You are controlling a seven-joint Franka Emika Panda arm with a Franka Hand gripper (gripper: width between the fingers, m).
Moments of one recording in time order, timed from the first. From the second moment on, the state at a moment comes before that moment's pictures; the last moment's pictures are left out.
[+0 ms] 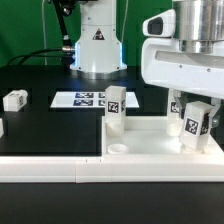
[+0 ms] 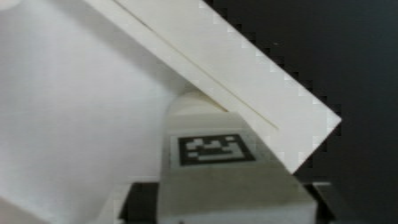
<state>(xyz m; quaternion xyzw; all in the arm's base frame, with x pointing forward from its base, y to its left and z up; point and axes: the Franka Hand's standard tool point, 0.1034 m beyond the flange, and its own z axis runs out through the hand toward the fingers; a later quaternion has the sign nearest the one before) 0.631 0.122 0.074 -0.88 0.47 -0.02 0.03</state>
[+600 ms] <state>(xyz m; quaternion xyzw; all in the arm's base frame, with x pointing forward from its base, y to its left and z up) 0.630 0.119 0.070 -0.60 0.80 0.02 0.11</state>
